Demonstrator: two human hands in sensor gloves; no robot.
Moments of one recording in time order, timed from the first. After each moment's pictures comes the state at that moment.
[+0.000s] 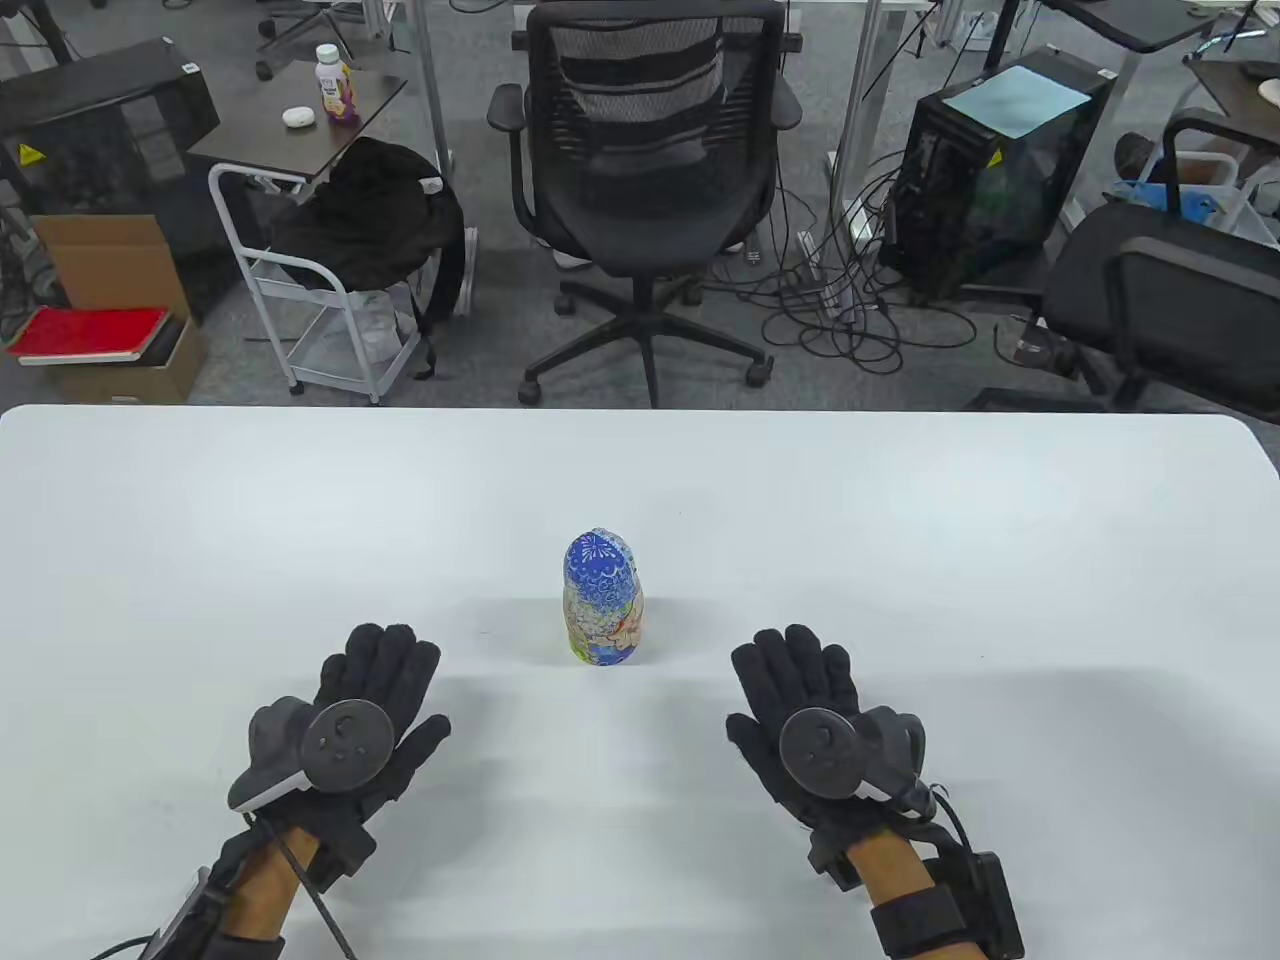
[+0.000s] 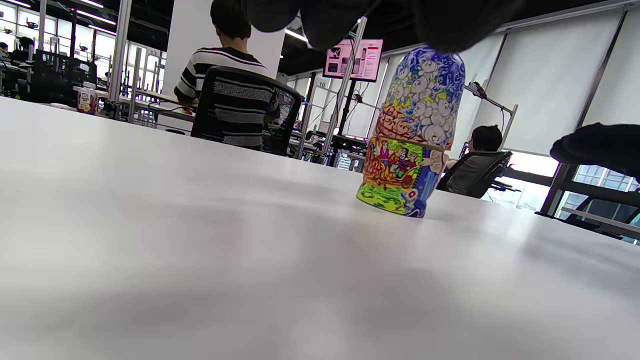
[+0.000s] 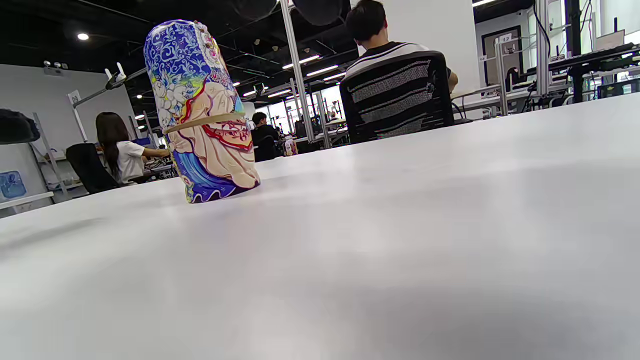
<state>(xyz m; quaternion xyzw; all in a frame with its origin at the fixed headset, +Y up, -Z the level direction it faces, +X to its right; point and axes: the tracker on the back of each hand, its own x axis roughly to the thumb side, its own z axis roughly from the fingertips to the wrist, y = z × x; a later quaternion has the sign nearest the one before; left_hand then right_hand) -0.275 -0.730 -0.320 0.00 -0.21 0.11 0.97 0.150 -0.728 -0.321 0.19 -0.05 0.97 0.13</state>
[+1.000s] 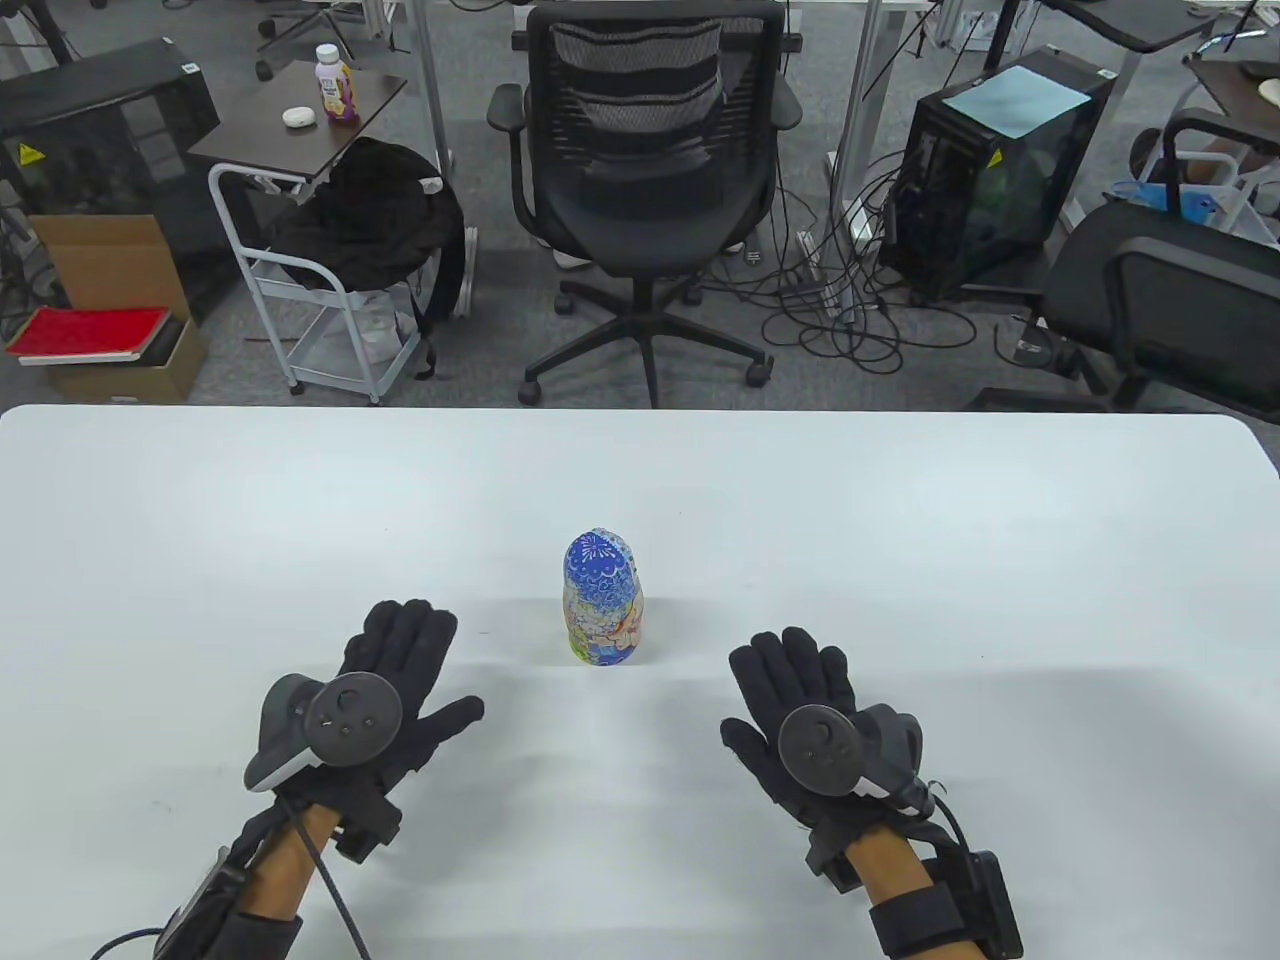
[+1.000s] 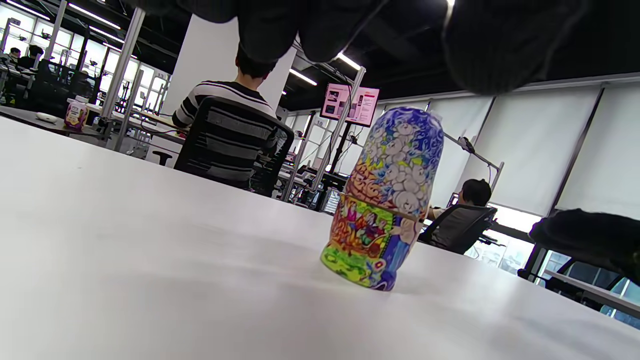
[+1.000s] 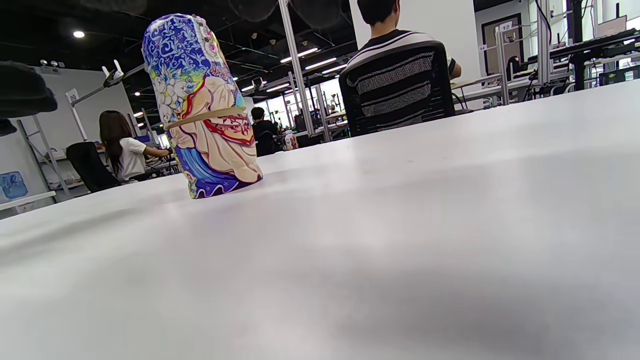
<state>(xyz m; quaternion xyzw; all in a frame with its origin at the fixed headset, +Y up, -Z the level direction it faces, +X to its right) -0.249 -0.698 -0.338 0.05 -0.21 0.18 0.96 0.150 -0.729 -0.323 0.20 -0.03 0.97 0.14</state>
